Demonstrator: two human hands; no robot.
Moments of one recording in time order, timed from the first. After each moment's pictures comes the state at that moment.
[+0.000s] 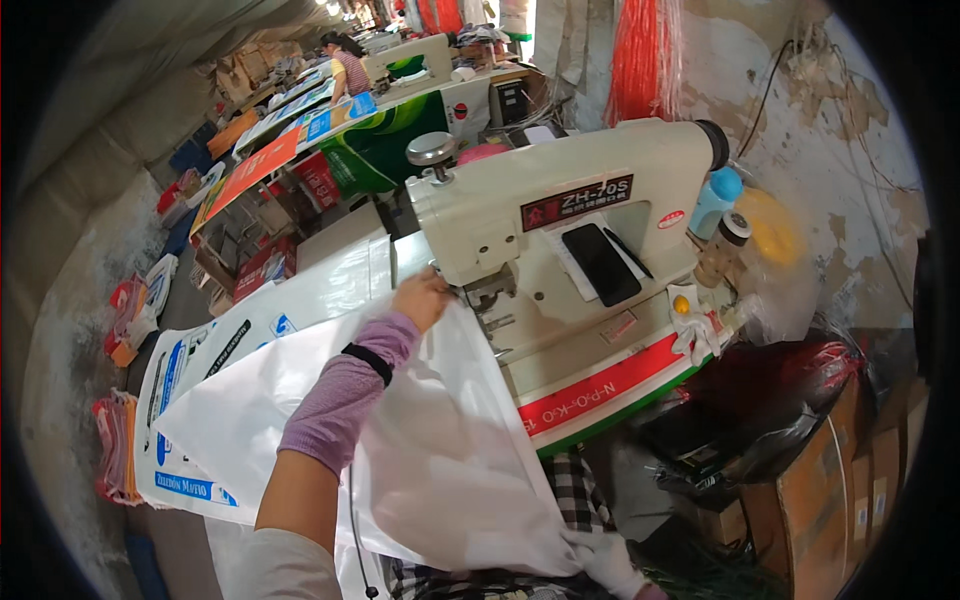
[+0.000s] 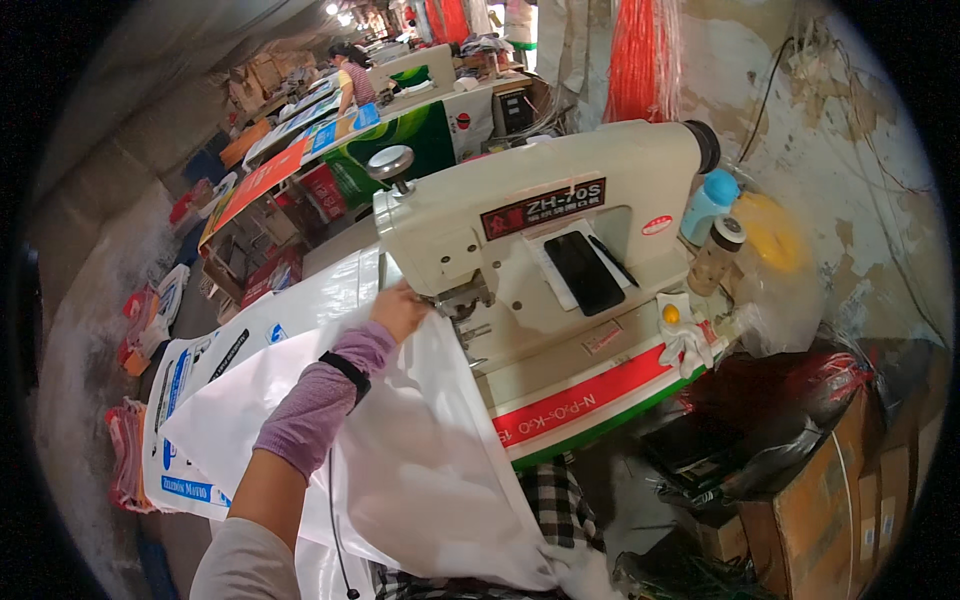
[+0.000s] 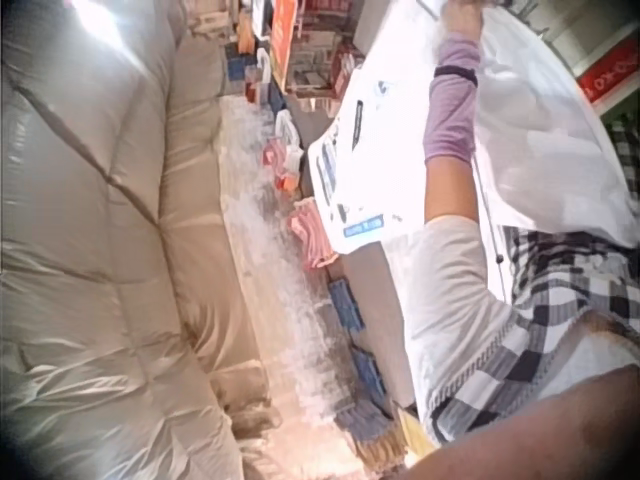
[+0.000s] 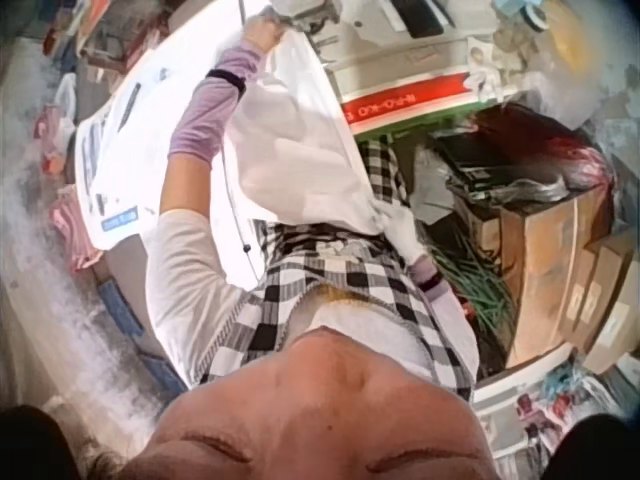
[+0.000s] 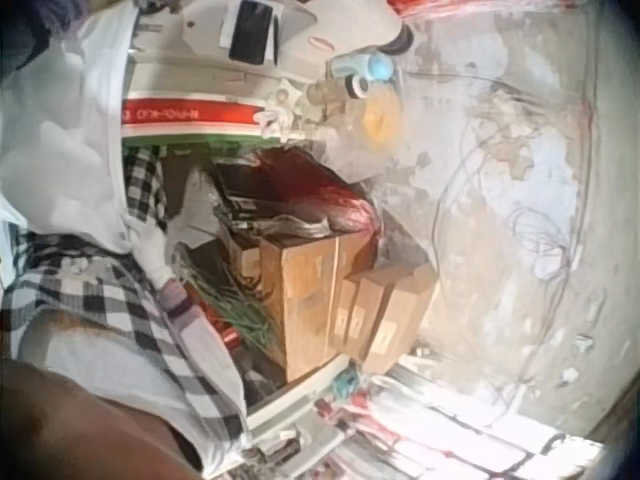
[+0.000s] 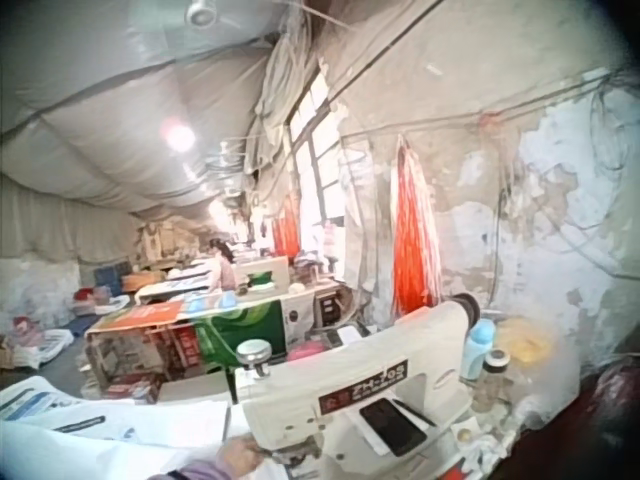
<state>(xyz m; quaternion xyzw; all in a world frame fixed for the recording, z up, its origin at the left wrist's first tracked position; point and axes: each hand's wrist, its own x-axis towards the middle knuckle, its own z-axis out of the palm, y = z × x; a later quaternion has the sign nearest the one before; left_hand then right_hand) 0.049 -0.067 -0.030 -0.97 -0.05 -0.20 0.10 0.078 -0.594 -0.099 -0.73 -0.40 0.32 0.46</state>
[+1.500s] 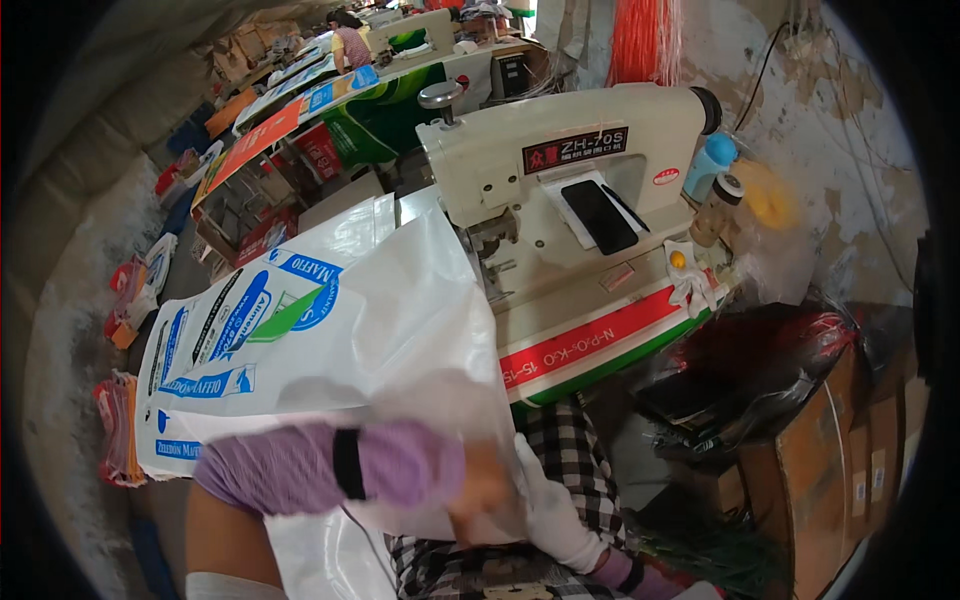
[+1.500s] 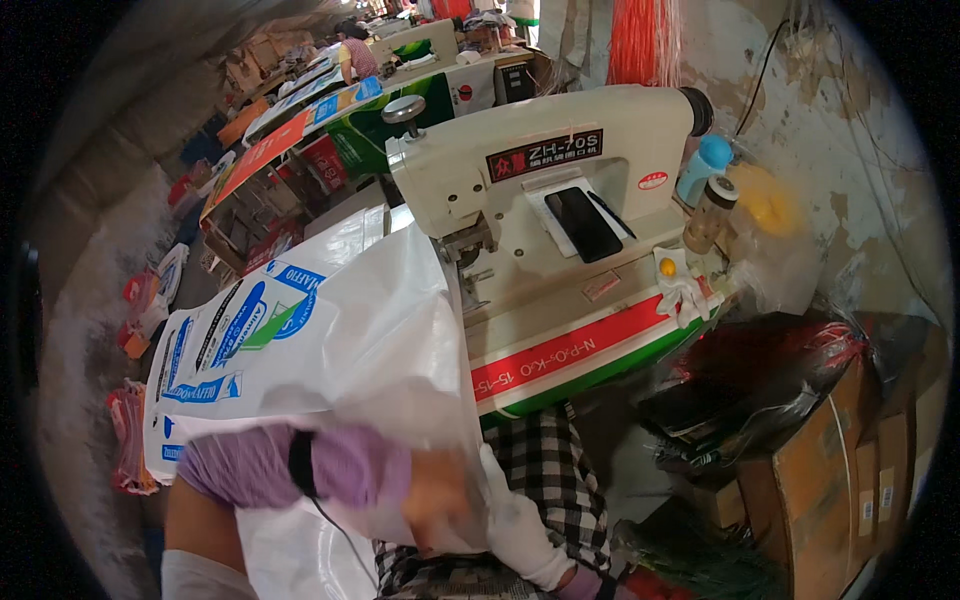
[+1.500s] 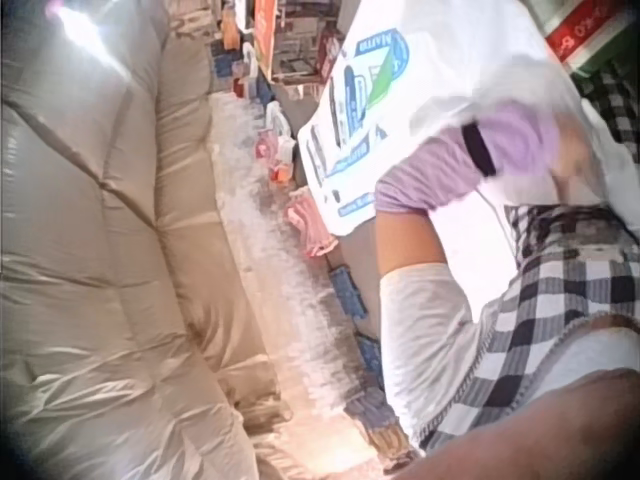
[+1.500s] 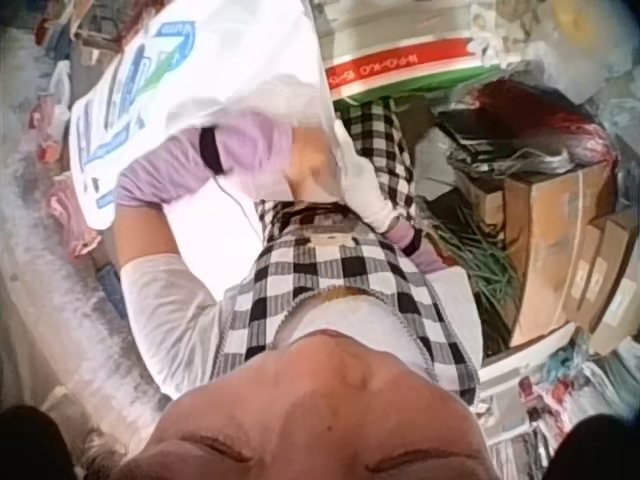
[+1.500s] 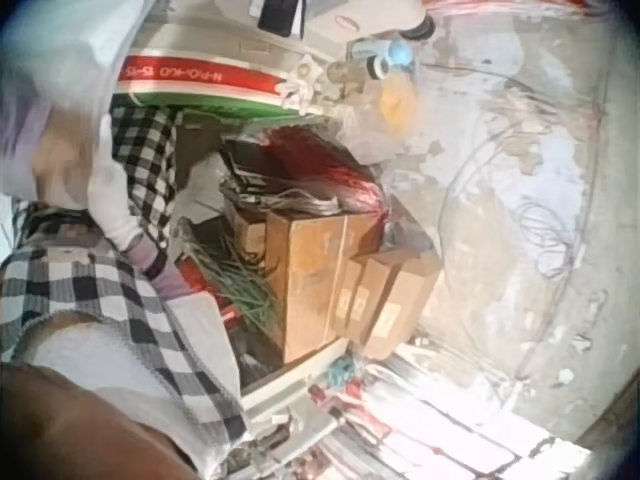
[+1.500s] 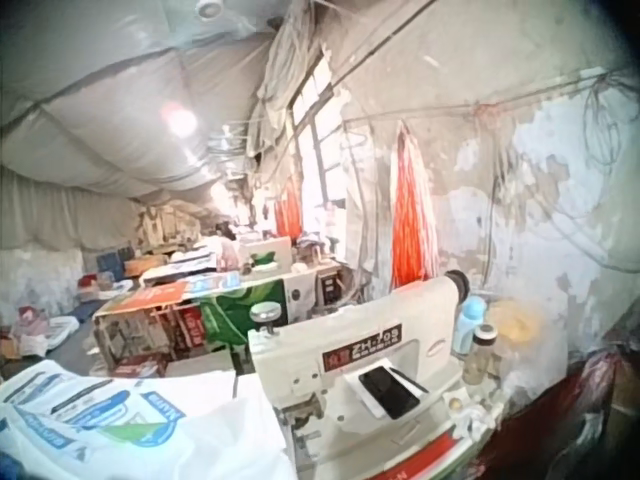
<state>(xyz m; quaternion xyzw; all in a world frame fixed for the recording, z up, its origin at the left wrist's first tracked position) -0.008 -0.364 0.022 -0.90 0.21 0.35 -0.14 0.032 -0.528 -0.024 -0.67 -0.46 0.30 0.50</state>
